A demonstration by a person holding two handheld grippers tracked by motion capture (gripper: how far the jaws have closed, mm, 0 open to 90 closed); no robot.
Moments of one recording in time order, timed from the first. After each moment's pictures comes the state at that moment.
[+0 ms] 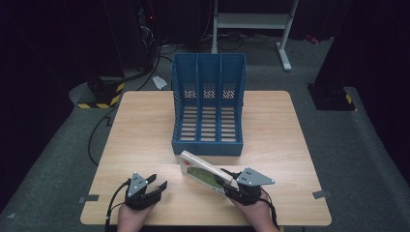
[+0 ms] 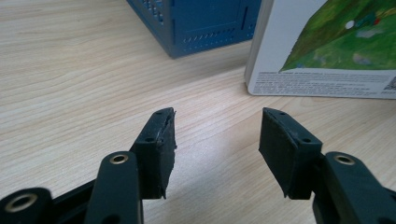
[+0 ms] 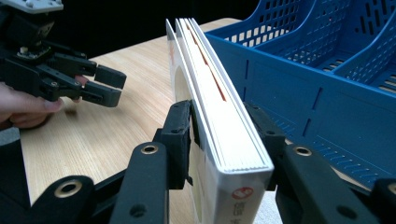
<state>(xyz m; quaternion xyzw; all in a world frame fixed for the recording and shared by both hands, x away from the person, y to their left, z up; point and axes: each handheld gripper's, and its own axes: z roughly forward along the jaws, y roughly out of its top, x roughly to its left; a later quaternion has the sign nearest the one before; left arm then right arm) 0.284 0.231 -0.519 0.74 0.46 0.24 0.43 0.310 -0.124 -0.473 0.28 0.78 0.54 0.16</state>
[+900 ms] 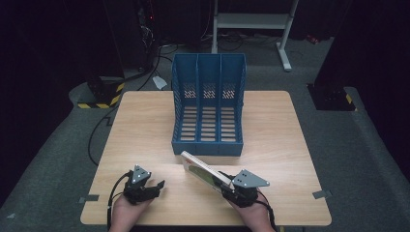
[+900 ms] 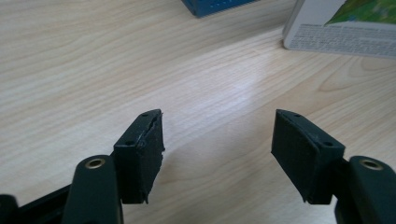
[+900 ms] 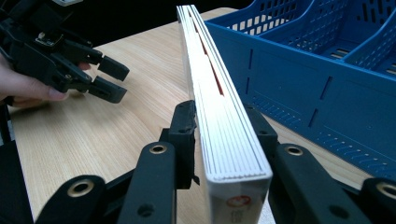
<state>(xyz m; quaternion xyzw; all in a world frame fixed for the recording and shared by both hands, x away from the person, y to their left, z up) 0.312 0.243 -0.515 0.78 0.48 0.22 0.34 0.305 -0.115 -0.475 0.30 0.78 0.52 0.16</state>
